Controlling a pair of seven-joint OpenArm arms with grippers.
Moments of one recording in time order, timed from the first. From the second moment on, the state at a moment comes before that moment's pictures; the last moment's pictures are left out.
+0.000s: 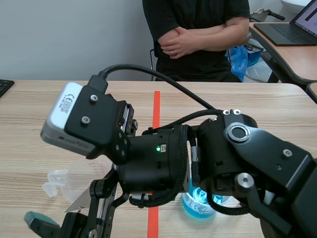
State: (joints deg) left arm 60.8 -7.6 -47.7 131.8 -18.6 -45.1 -6.9; right arm -0.2 18.9 -42.1 103.6 4.9 42.7 -3.3
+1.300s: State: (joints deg) left arm 57.1 -16.4 -33.6 131.8 -18.7 -45.1 -6.2; right arm -32.6 22.5 17.5 123.6 19.6 36.9 -8.1
